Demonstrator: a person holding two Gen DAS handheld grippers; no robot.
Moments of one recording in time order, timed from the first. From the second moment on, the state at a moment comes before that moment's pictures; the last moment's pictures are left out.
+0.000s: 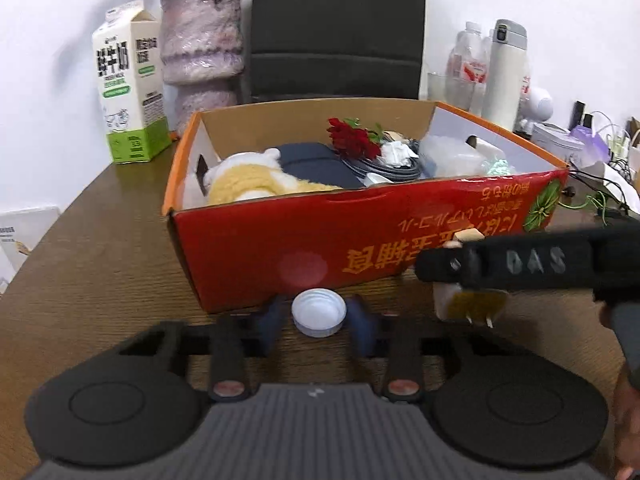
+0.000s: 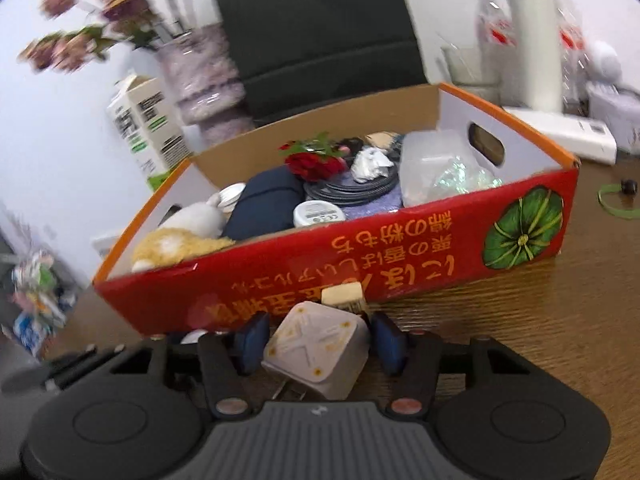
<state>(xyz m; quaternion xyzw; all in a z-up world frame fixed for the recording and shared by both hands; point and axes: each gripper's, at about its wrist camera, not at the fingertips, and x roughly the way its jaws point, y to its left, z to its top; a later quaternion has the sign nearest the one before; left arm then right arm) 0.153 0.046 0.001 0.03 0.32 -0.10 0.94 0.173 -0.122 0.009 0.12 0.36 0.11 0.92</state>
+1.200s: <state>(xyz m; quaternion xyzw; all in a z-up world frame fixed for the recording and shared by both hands) -0.099 -0.011 0.035 0.01 0.26 -0.12 0.96 -0.102 -0.195 0.039 -0.02 0.33 0.20 0.92</state>
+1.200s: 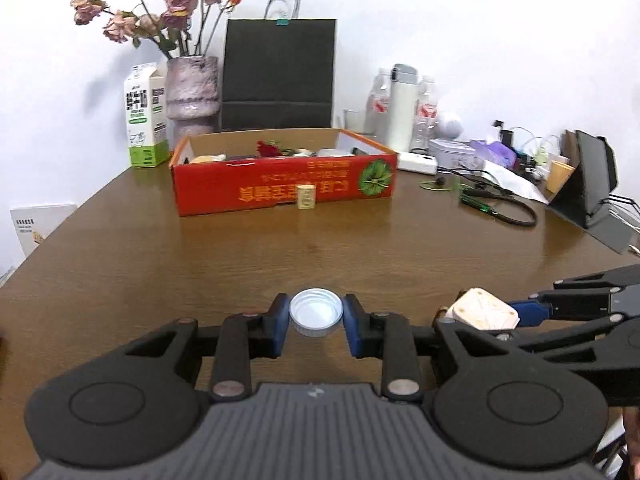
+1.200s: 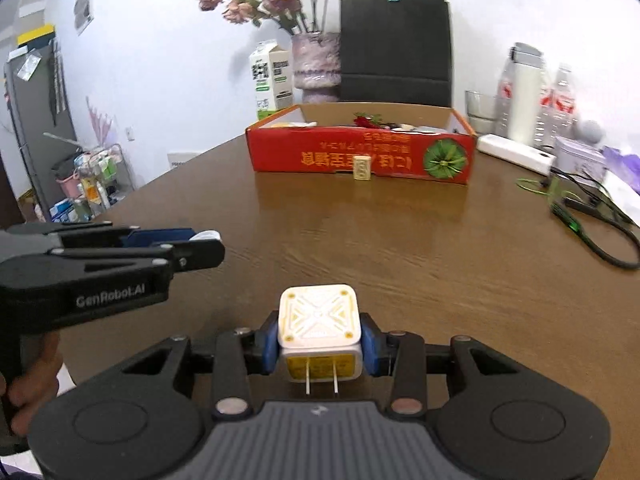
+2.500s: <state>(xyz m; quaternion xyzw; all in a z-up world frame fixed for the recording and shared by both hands) 0.171 0.061 0.132 -0.05 0.26 -0.07 0.96 0.179 -0.218 0.142 0.04 0.23 0.15 0.96</state>
